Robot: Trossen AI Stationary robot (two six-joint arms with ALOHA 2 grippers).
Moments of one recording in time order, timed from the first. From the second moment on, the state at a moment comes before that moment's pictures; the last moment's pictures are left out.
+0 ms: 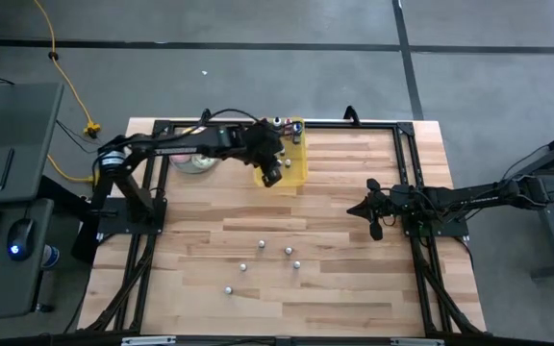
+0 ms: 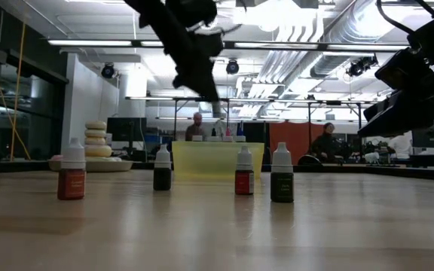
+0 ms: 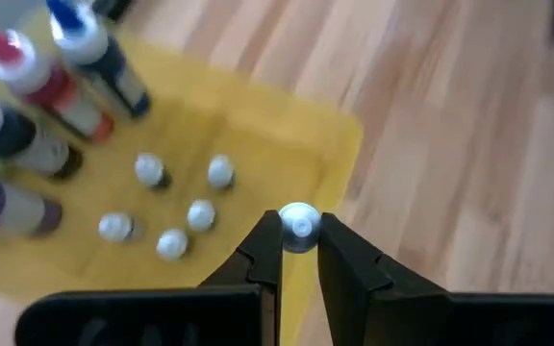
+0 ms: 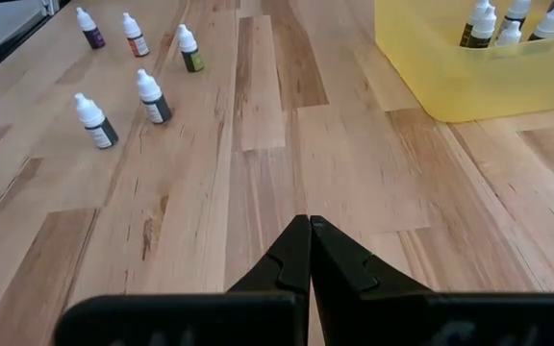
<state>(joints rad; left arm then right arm) 0.29 1.68 1.39 -0.56 -0.01 -0.11 0.00 0.49 0.01 0.05 0.02 0.13</state>
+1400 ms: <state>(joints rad) 0.42 2.21 1.92 -0.74 -0.15 -0.29 0.00 0.49 0.01 0.05 0.02 0.13</state>
